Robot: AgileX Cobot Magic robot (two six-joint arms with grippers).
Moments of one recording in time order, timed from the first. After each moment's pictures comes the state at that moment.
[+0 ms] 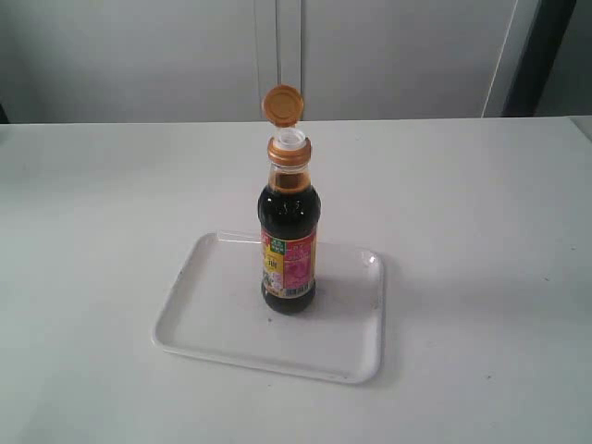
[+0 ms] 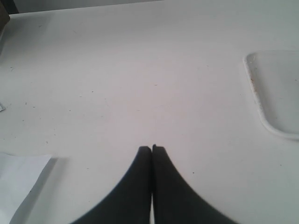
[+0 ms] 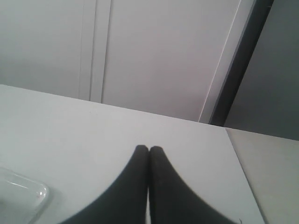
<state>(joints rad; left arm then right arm) -0.08 0.00 0.02 -0.09 0.40 0.13 0.11 0.33 -0.44 -0.14 0.31 -0.02</state>
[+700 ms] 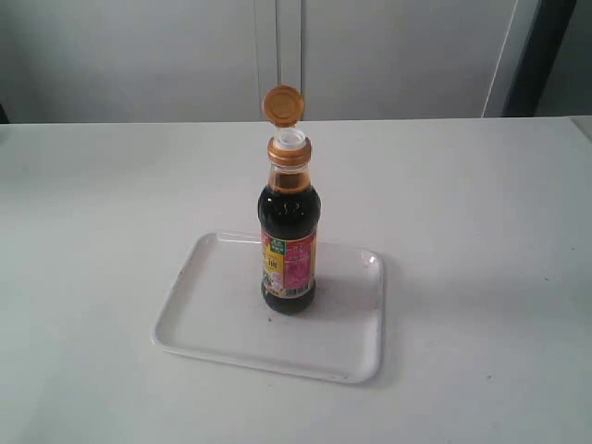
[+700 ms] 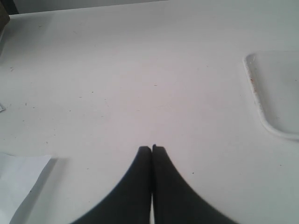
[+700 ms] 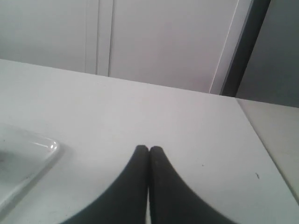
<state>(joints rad) -0.08 0.00 0.02 -0.09 0.39 0.13 0.11 0.01 -0.14 -0.10 0.34 -0.02</state>
